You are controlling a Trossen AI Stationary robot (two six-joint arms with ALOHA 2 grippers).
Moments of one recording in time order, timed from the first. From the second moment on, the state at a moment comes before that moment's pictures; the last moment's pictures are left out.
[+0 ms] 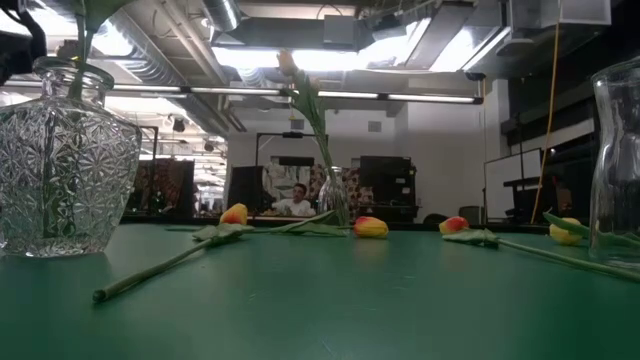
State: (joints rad) left arm -1.06 0.70 0.82 0.04 -1.17 -0.14; right arm -0.21 1.58 1.77 -0.58 -0.14 -0.35
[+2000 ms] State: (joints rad) left arm -0.89 0.42 0.82 -0.15 -1.57 -0.10; right arm -0.18 2.22 1.72 -0.42 0.09 -0.24
